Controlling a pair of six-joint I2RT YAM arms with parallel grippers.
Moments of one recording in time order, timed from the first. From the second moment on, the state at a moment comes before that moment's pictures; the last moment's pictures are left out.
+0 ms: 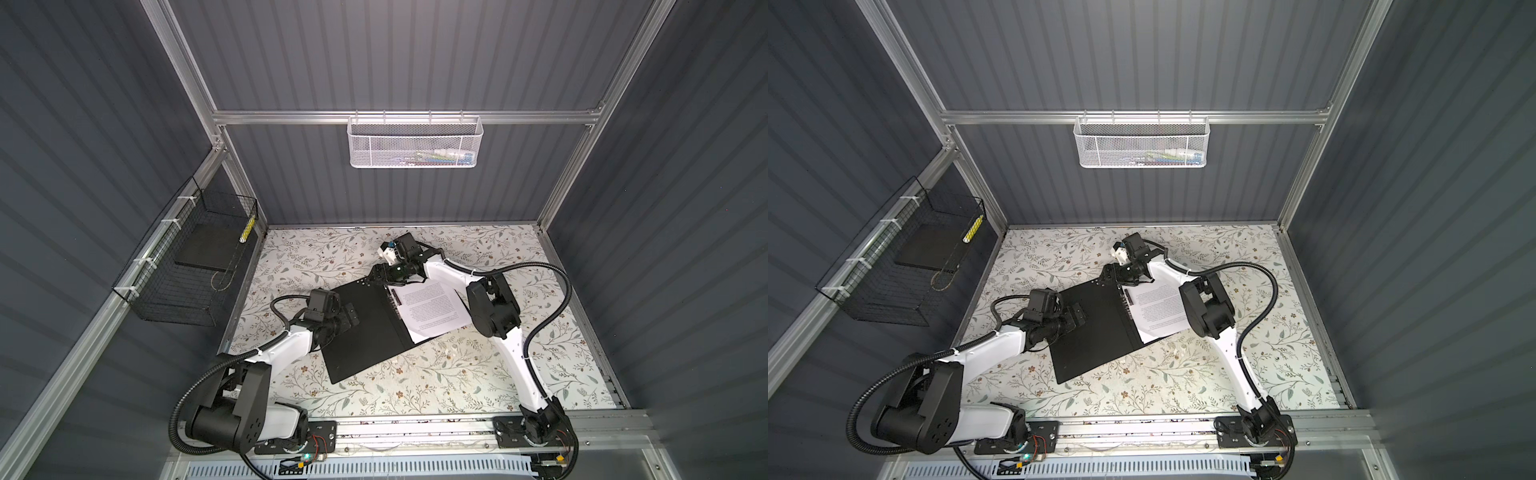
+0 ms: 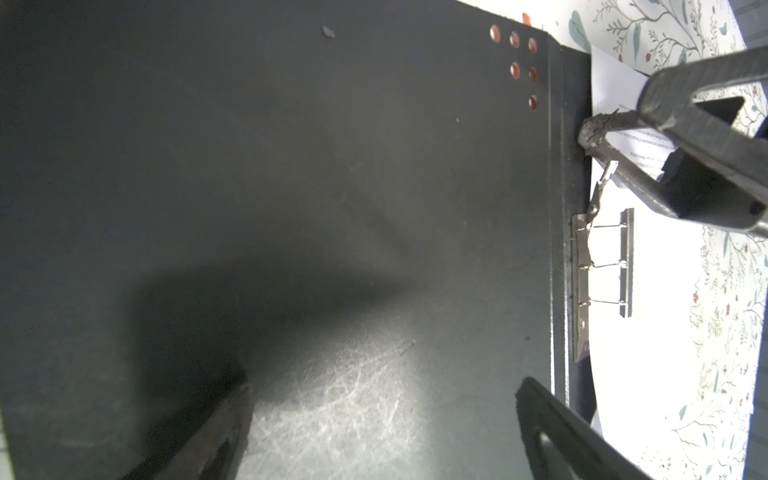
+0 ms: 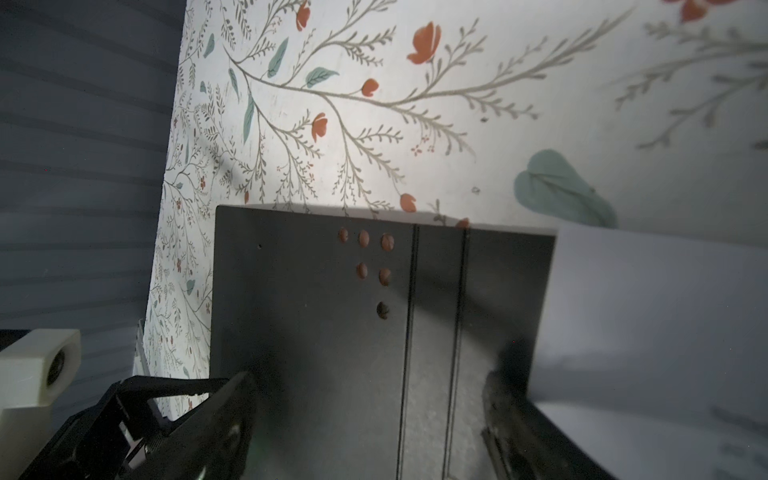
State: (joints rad) left arm -0.29 1.36 0.58 -0.16 0.14 -0.71; right arm 0.61 2.46 2.00 -0.45 -0.59 0.43
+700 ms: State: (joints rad) left arm -0.29 1.34 0.58 -0.22 0.11 -0.70; right arm 0.61 2.46 2.02 -0.54 -0.75 0.35
